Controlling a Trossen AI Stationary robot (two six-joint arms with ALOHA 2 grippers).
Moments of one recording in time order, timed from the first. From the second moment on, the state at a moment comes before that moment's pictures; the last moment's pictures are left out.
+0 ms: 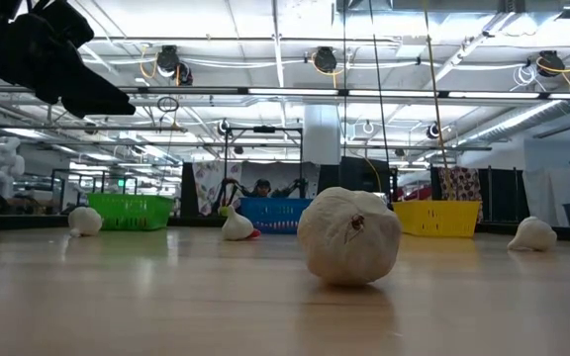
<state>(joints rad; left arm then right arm) -0.20 0.34 0.25 -0.25 -0.42 -0.14 0.79 1.91 1.17 -0.59 -0.25 1.87</state>
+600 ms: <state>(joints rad) -0.20 0.35 0.25 -0.25 -0.42 -0.14 0.78 1.91 1.17 -0.69 -0.29 1.78</state>
